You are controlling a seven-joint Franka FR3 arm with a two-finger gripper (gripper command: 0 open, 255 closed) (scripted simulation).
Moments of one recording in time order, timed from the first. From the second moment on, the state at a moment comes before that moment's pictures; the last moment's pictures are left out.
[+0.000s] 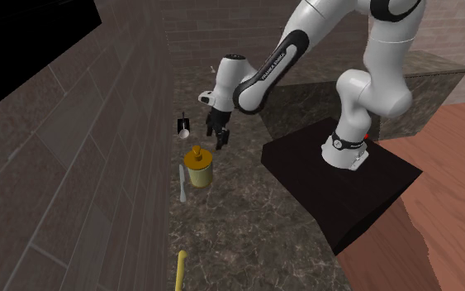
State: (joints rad) arm -0.07 0.18 -0.38 -2.34 0.38 2.76 -0.73
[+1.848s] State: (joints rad) arm -0.25 0.52 -0.22 -2.11 0.64 2.85 -0.97
